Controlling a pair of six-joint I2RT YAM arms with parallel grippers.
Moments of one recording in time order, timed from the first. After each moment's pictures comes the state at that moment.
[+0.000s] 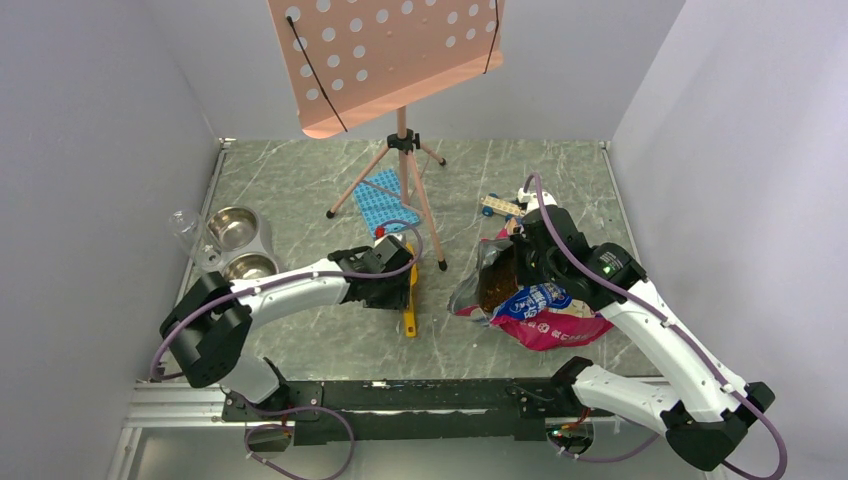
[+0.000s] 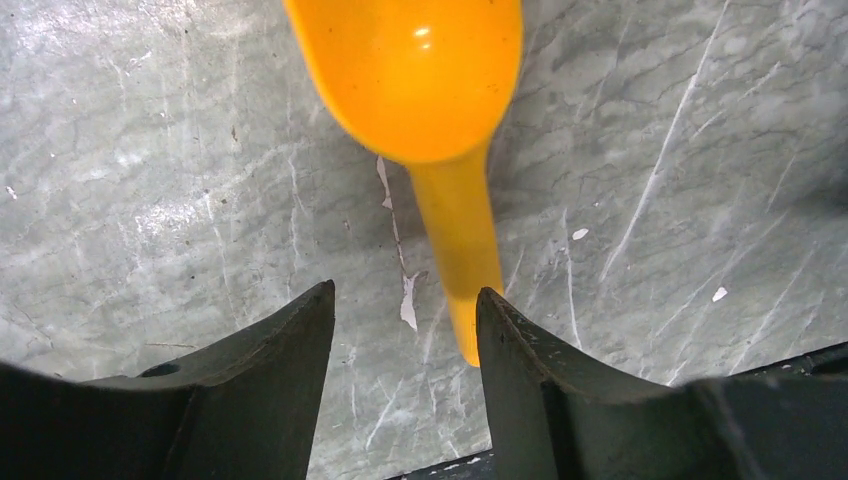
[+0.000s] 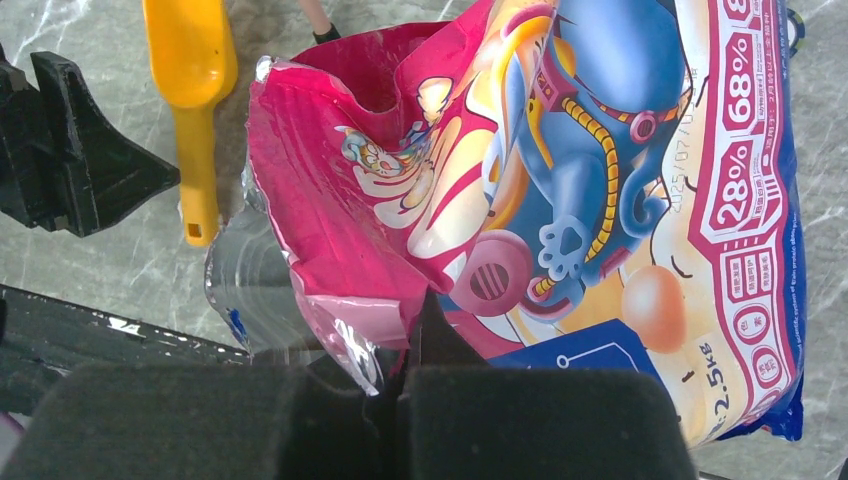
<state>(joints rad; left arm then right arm) -0.87 1.52 0.93 -0.52 -0.12 -0.75 0.66 0.97 1.15 -1.02 0.22 0.38</state>
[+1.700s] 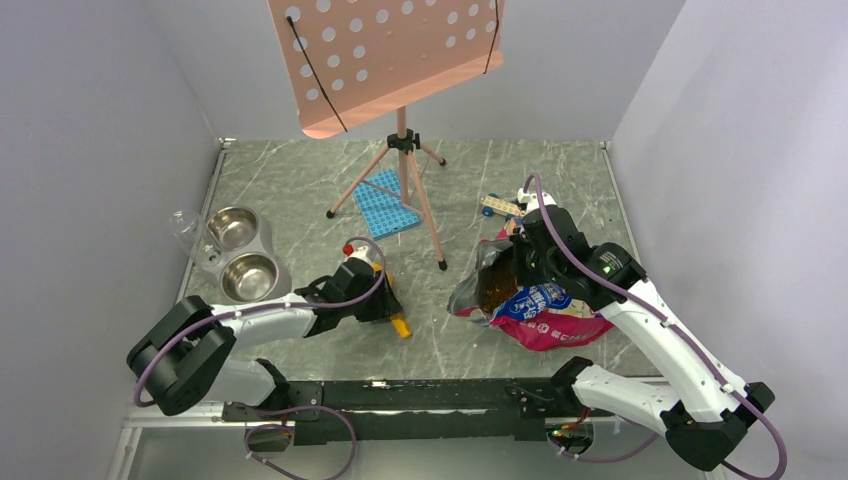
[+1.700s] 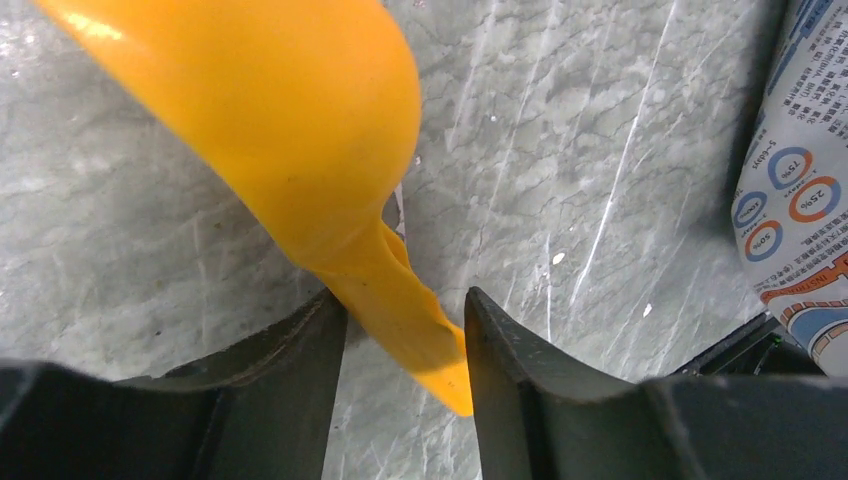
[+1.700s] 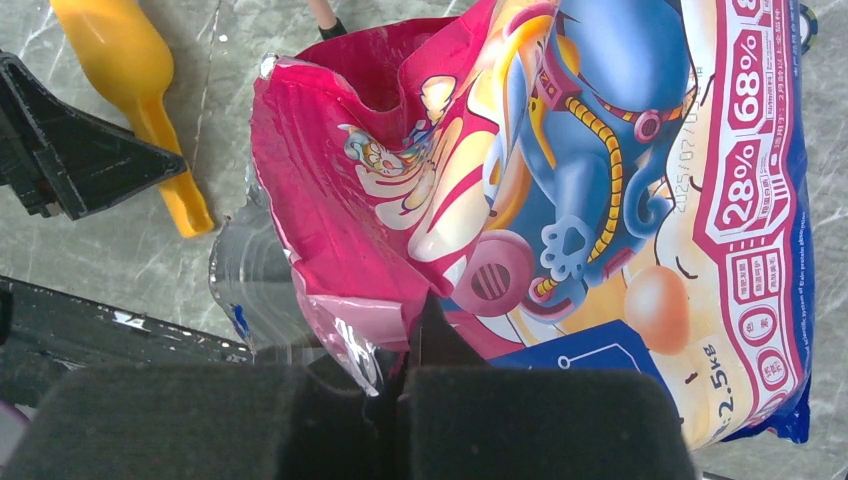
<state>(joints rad) -0.76 1.32 0.49 0.04 0.02 -0.87 0.66 0.97 1.15 -1.02 0.20 0.38</state>
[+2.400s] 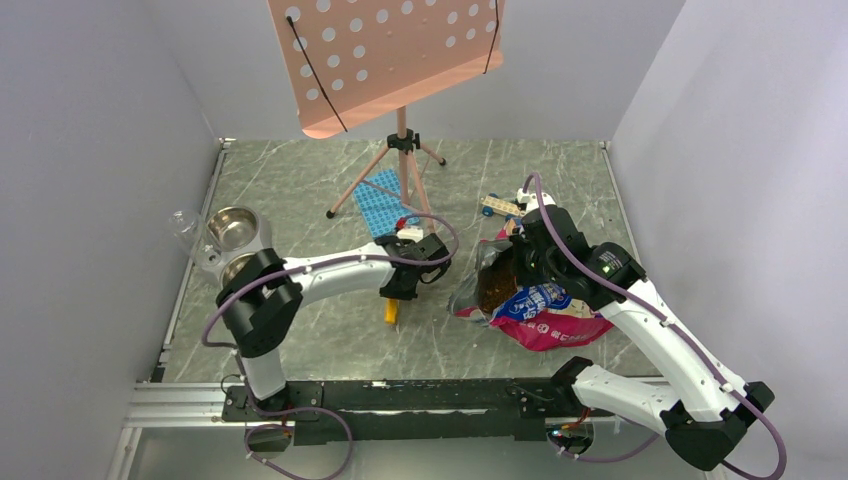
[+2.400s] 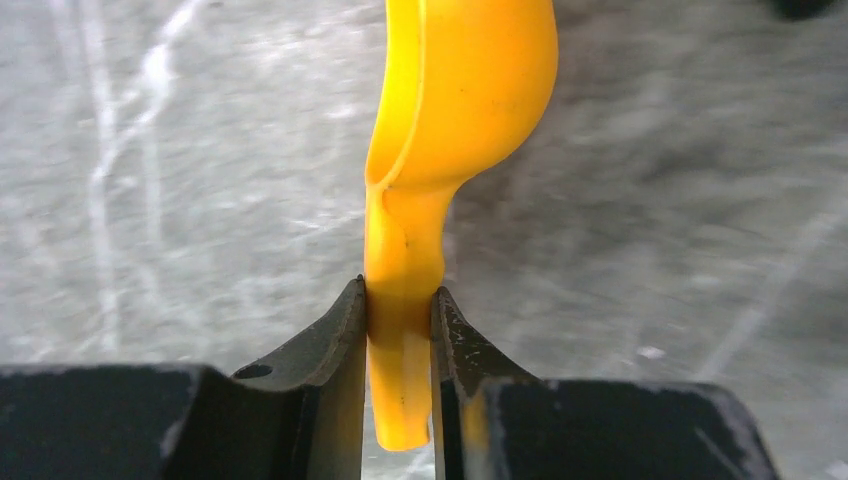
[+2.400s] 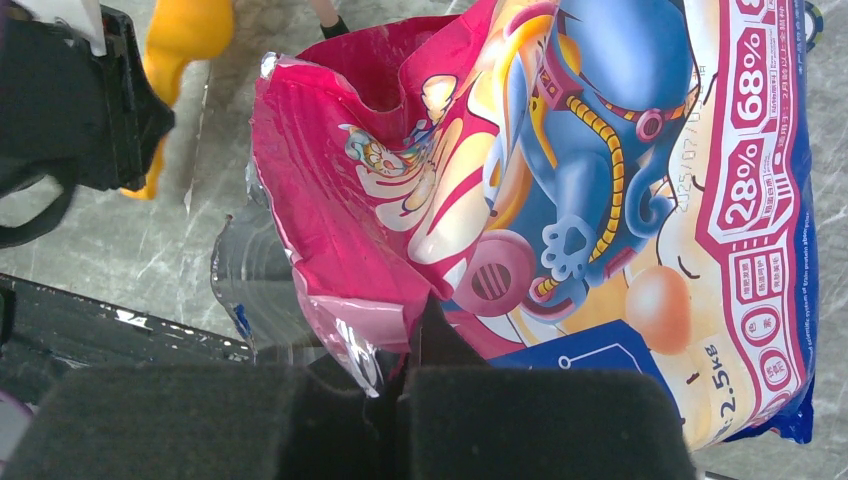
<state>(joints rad) -0.96 1.75 1.22 -0.75 -0.42 -0.82 0.65 0.97 1.15 -1.02 0.20 0.38</state>
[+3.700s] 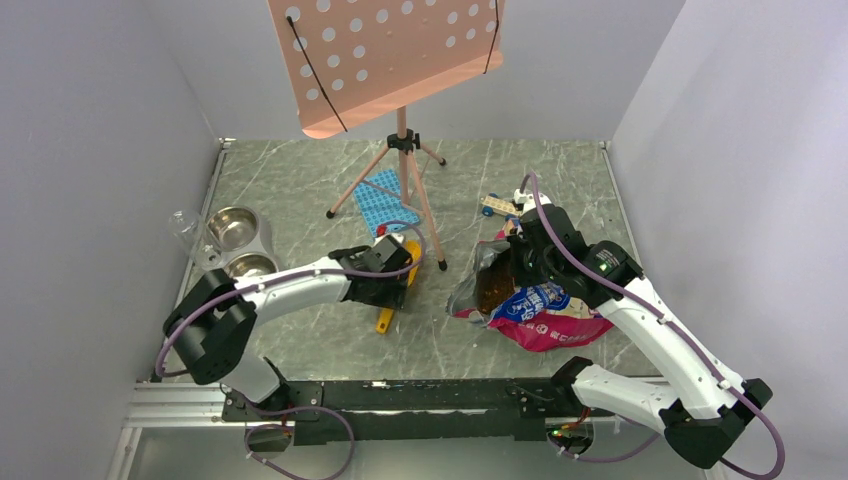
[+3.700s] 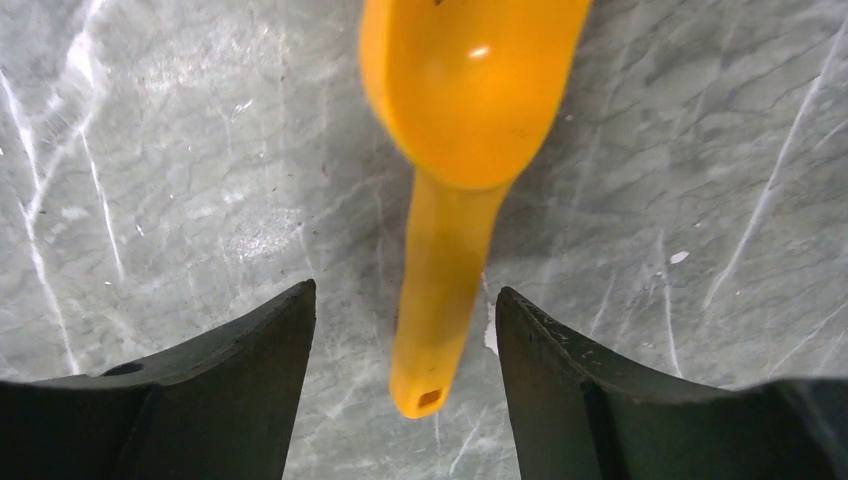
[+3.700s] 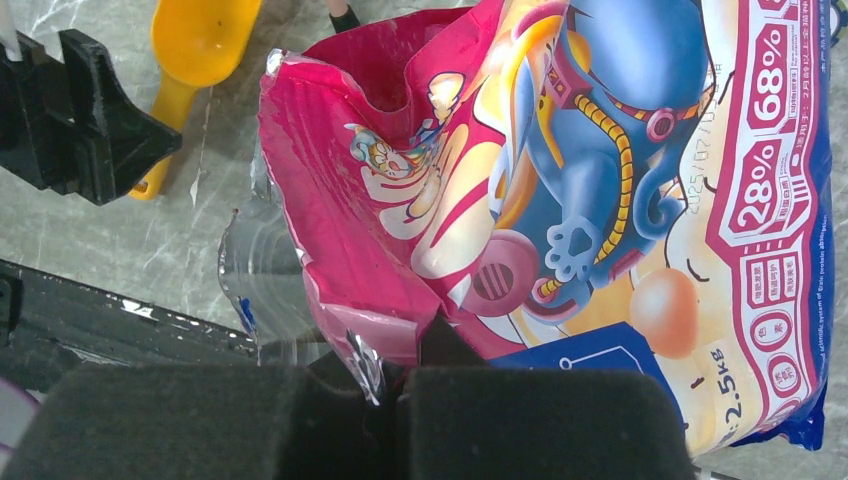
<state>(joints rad) -0.86 1.54 0.96 -0.56 -0.23 -0.60 0.66 0.99 1.15 -1.02 0.17 0.39</state>
